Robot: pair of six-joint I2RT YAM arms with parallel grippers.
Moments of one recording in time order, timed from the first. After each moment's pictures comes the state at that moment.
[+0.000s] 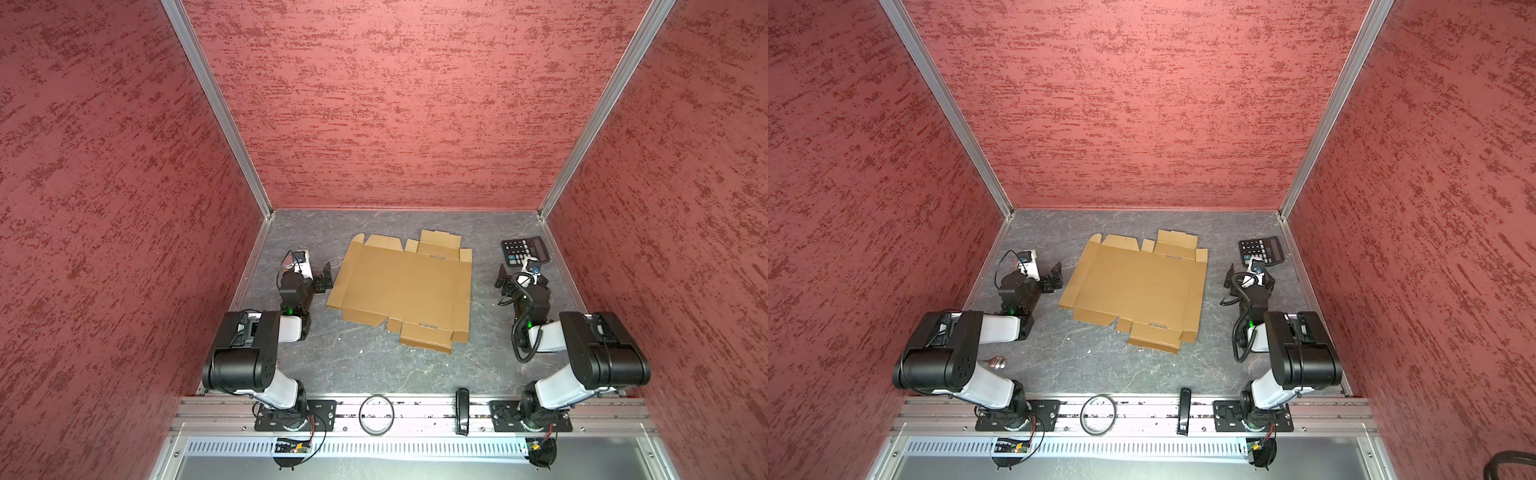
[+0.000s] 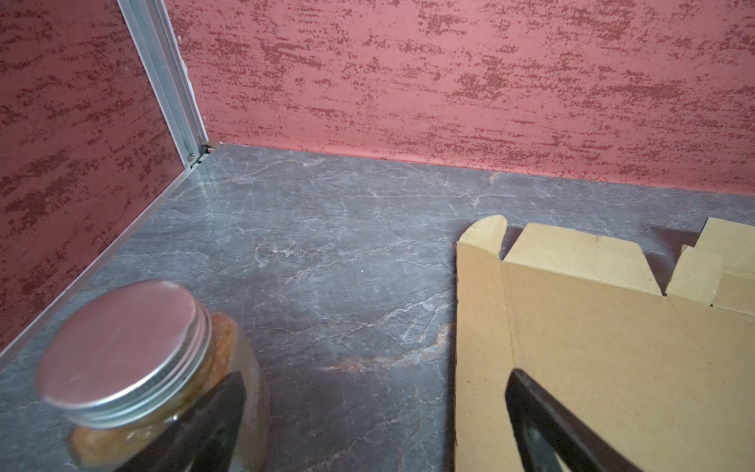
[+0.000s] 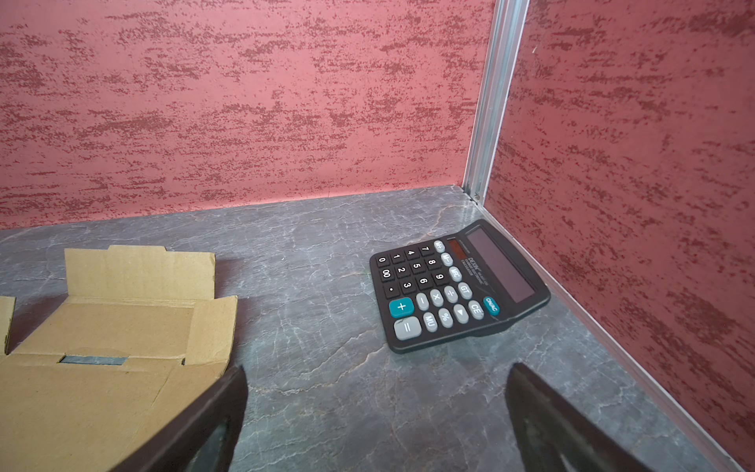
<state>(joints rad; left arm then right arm) 0.02 1.54 0.38 0.89 0.02 -0.09 -0.02 1.56 0.27 1.18 0.16 0.07</state>
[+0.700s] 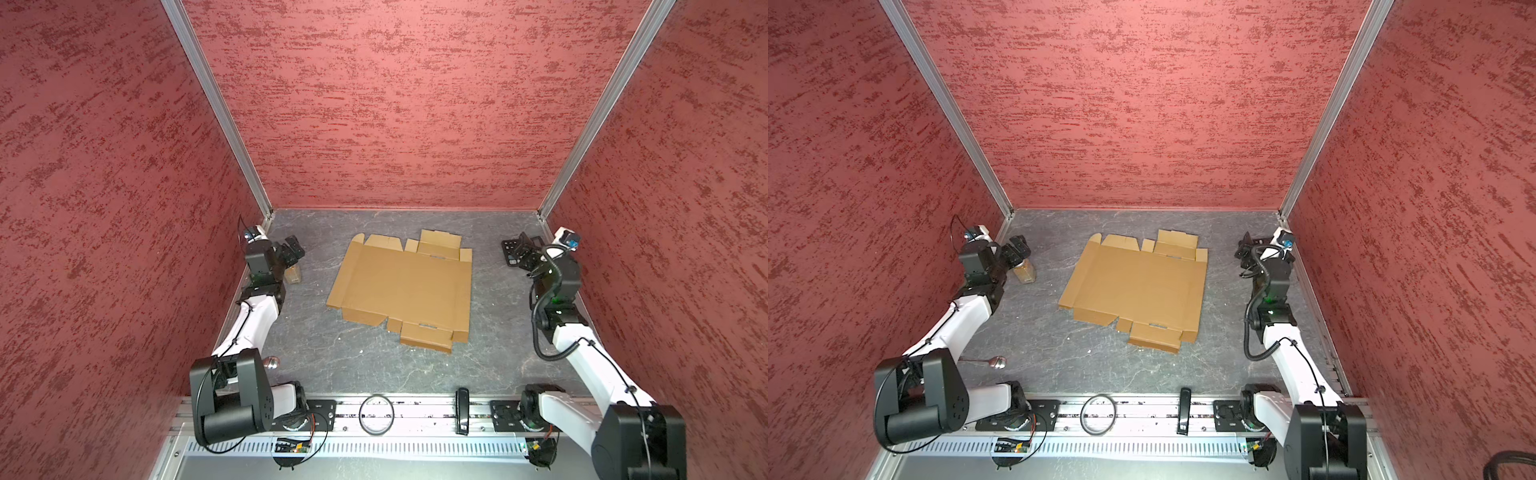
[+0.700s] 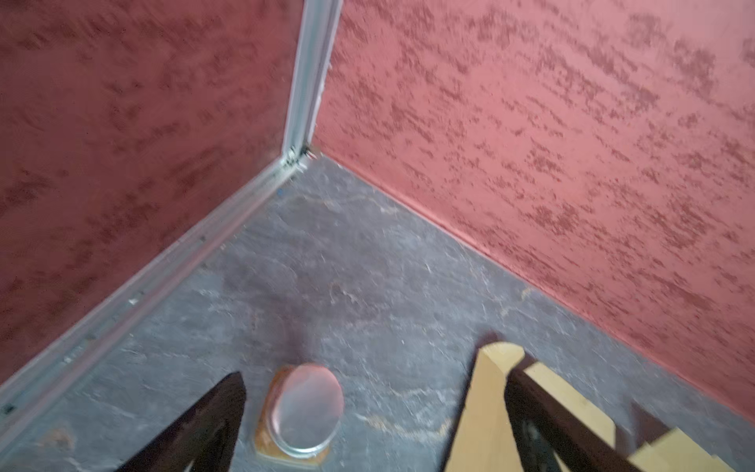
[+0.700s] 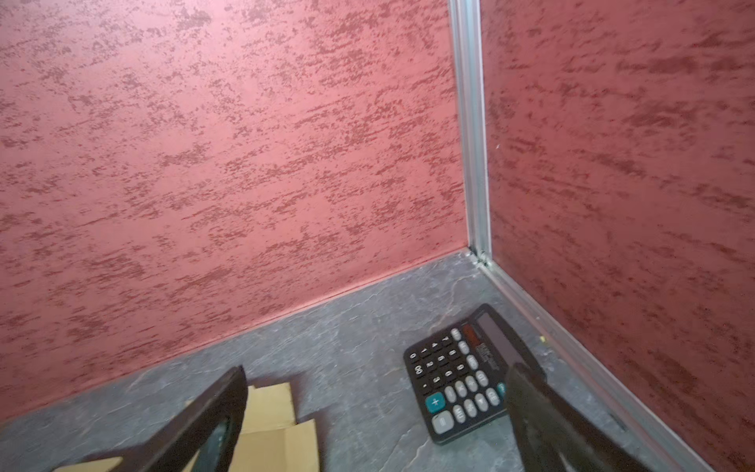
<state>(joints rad) 0.20 1.31 0.79 0.08 0.08 -0.44 -0.02 1.04 0.64 0.31 0.14 0.32</state>
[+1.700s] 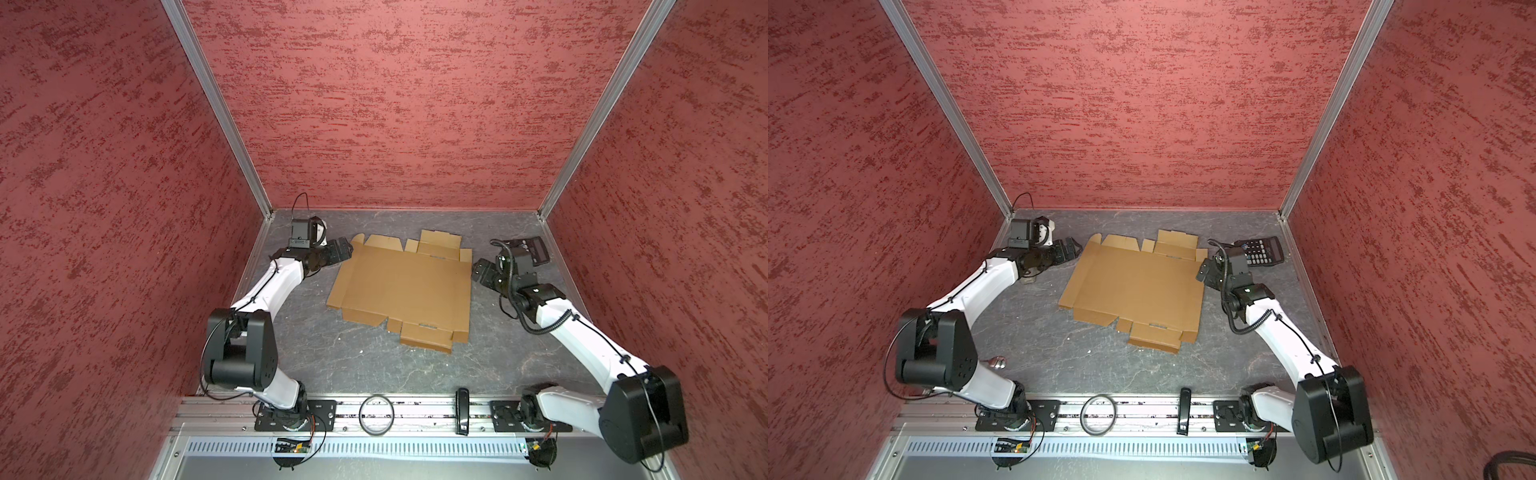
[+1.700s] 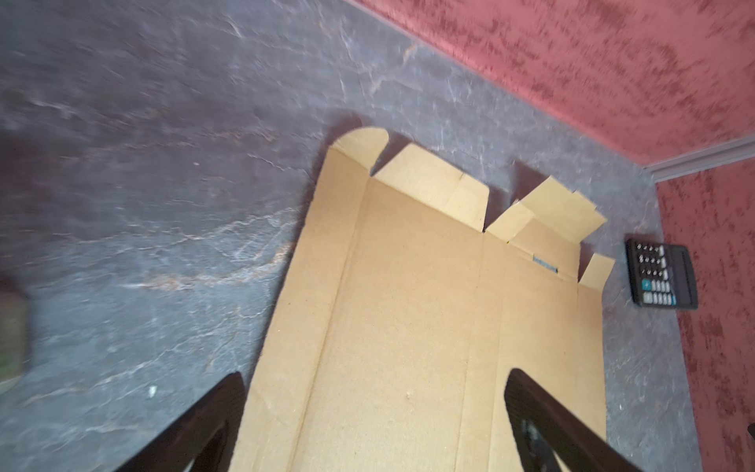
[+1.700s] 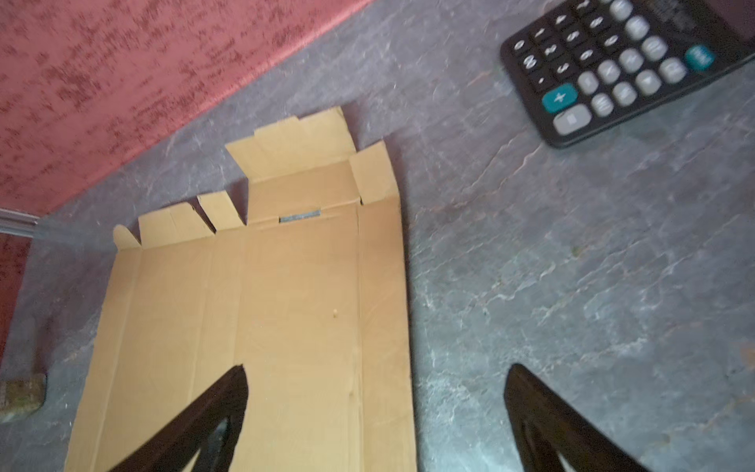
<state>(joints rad) -0.07 1.59 1.15 -0.41 0.30 -0.38 0.29 1.23 0.85 -0.37 0.09 0.65</state>
